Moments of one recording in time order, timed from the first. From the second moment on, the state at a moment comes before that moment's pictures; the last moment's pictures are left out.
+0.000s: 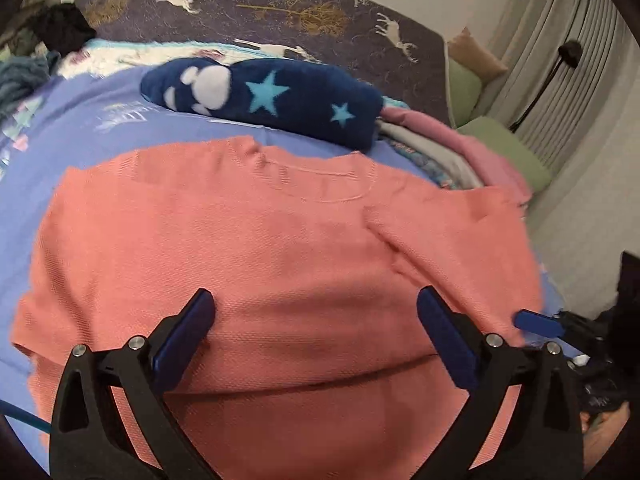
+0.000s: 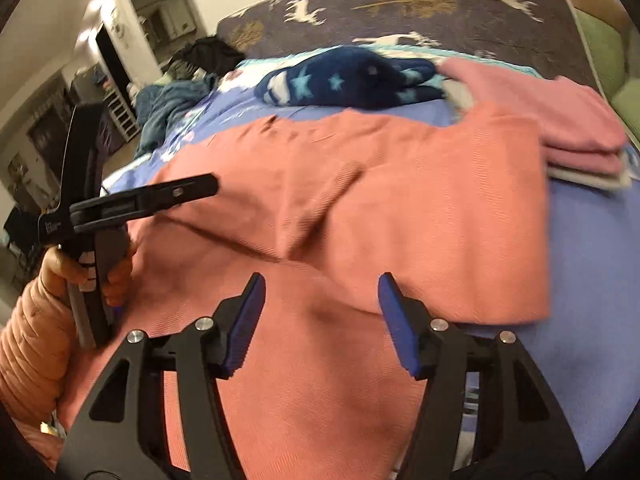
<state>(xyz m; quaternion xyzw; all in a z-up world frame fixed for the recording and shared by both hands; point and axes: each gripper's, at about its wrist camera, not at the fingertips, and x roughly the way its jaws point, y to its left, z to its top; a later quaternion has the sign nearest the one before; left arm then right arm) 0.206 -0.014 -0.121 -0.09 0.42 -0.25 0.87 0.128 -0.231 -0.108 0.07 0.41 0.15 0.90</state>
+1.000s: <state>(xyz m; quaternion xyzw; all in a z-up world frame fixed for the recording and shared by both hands) 0.206 -0.012 -0.128 -0.17 0.47 -0.28 0.82 0.105 -0.183 -0.105 0.06 0.41 0.26 0.88</state>
